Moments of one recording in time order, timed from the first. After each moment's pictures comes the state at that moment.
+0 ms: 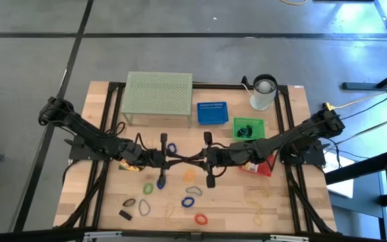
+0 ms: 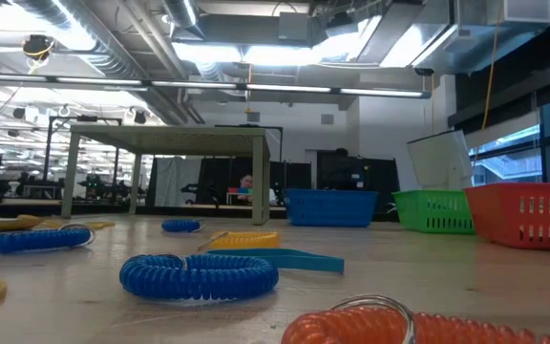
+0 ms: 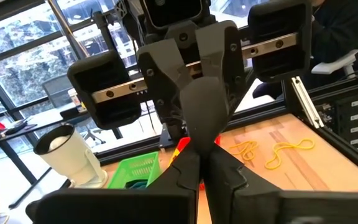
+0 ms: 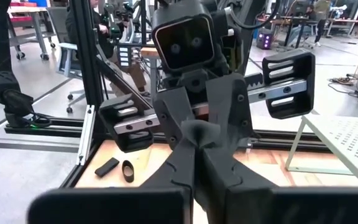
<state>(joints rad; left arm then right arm) -0.43 1.32 0.68 0.63 -0.47 0.30 0.36 1.61 1.09 0.42 0.28 0.02</state>
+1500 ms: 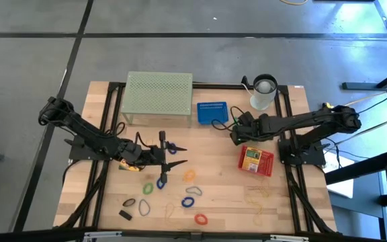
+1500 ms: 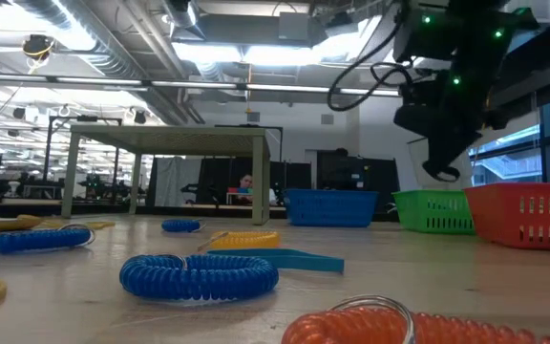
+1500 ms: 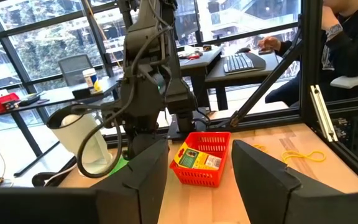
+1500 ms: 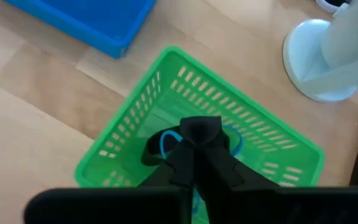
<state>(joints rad) -0.43 1.32 0.68 0.62 -0.56 0.18 0.03 1.38 0.83 -0.90 0.56 0.99</state>
